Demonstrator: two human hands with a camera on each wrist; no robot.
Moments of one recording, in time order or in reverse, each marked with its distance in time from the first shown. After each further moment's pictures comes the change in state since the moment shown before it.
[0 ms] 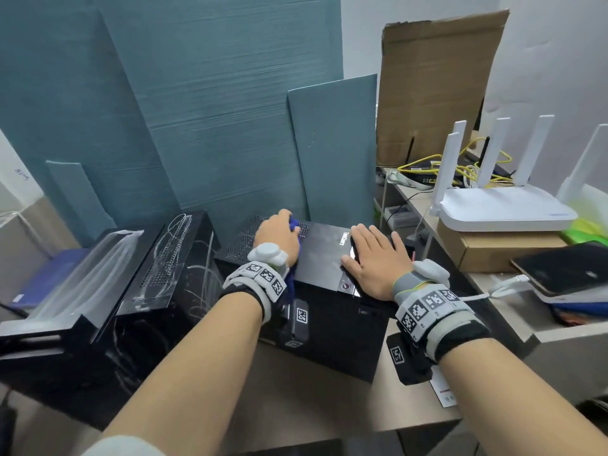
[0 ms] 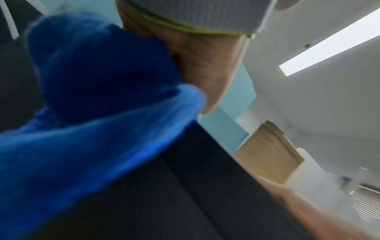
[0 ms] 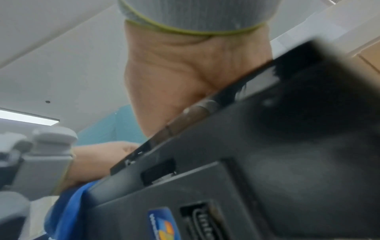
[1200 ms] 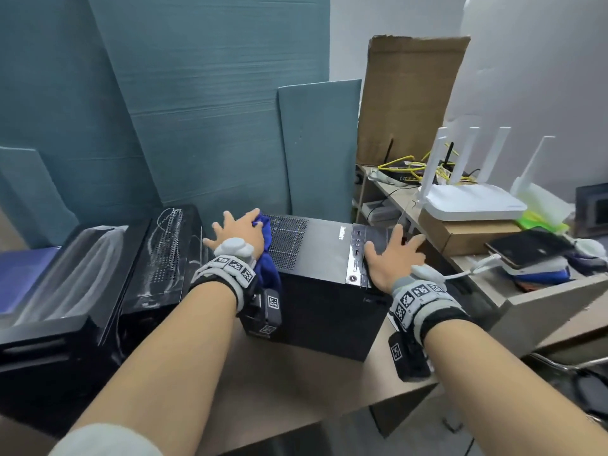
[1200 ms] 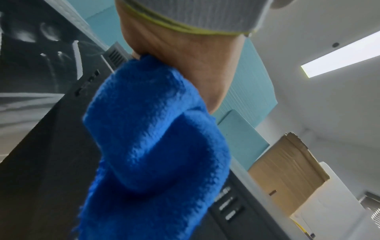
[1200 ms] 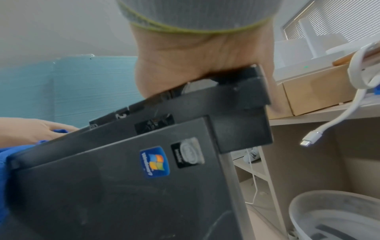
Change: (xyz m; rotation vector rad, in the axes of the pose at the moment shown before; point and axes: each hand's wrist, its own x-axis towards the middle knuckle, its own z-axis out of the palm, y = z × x) left_hand 0.020 -0.098 -0.020 0.141 -0.136 -0.128; right_hand -0.025 -0.031 0.015 0.137 0.220 0.751
